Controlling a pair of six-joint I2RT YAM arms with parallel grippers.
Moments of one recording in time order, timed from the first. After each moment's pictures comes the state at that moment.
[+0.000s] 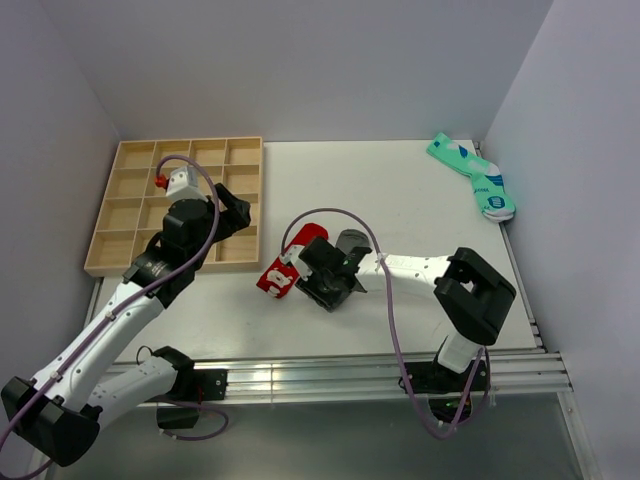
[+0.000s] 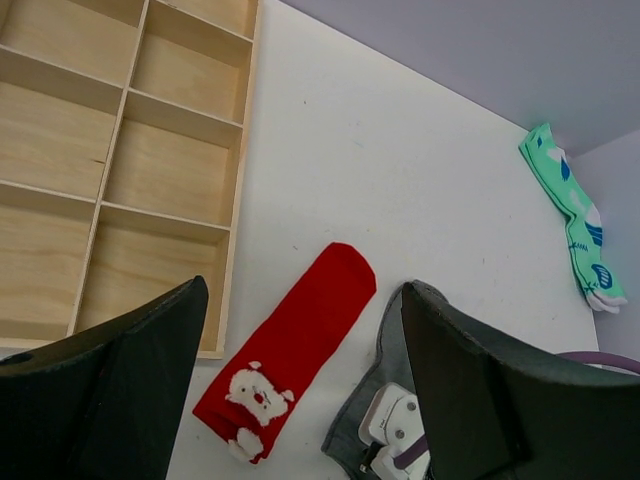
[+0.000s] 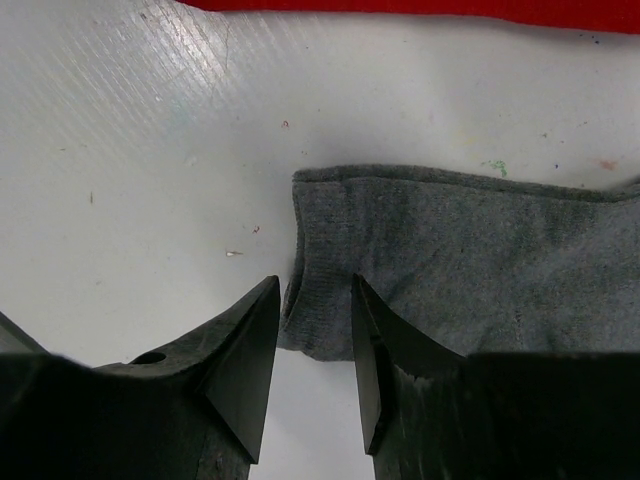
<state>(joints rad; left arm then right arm) -0.52 0.94 0.90 -0.29 -0.37 -0.69 0.94 1.66 0.98 -0.43 -0.04 -0.06</state>
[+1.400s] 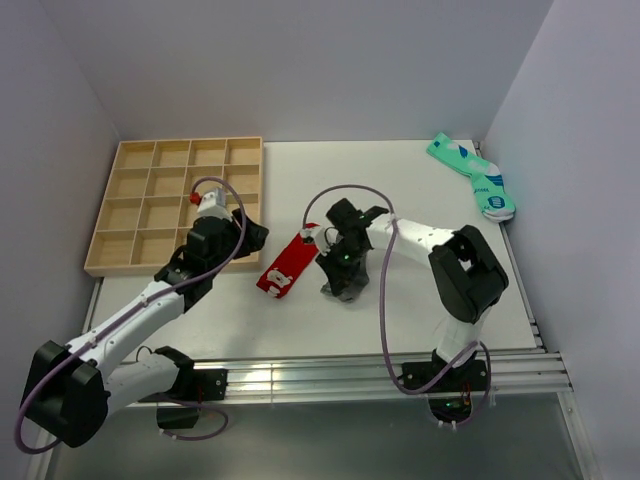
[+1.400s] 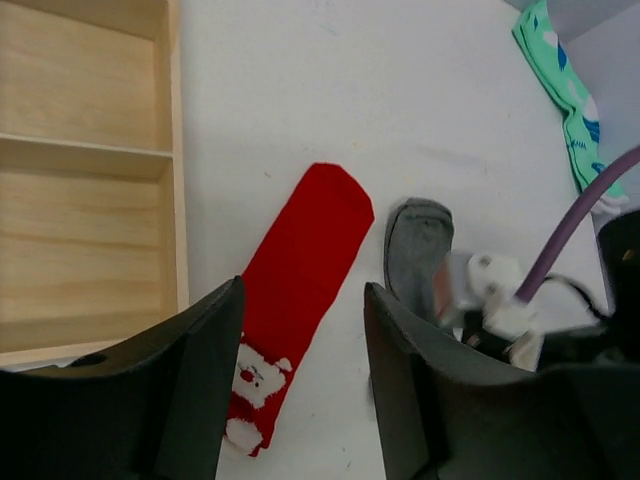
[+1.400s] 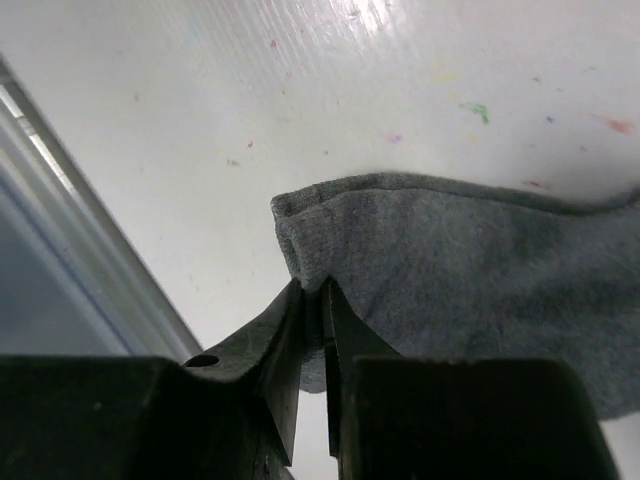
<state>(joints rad) -0.50 1.06 0.64 0.03 -0.13 -0.69 0.66 1.78 1.16 -0.74 -0.48 -0.28</state>
